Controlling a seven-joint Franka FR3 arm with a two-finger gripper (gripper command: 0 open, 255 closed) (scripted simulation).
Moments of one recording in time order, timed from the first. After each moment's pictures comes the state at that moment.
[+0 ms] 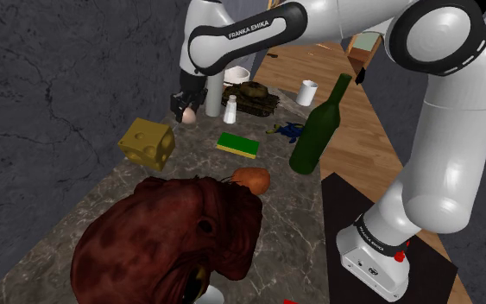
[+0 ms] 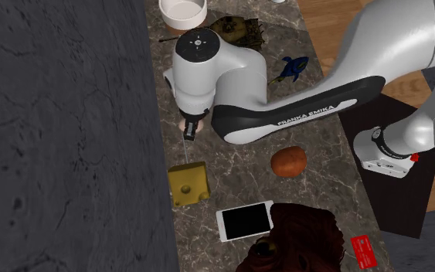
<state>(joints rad) 0.25 0.40 0.18 -1.72 0.01 2.24 0.10</state>
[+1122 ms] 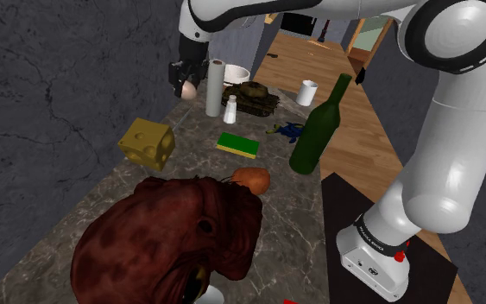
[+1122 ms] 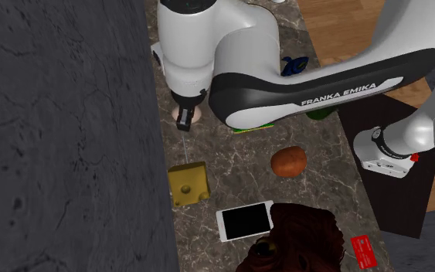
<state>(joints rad) 0.25 0.34 0.19 -1.58 0.02 2.04 0.10</state>
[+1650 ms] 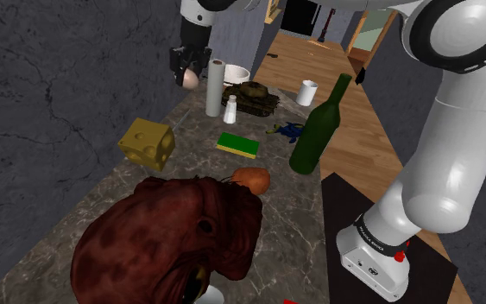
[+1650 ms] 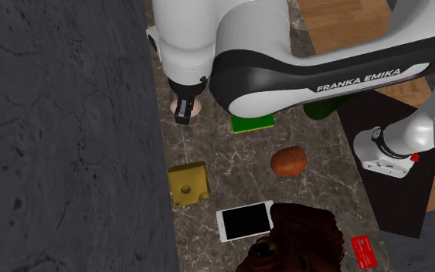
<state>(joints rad) 0.24 0.32 0.19 -1.51 0.02 1.95 0.10</state>
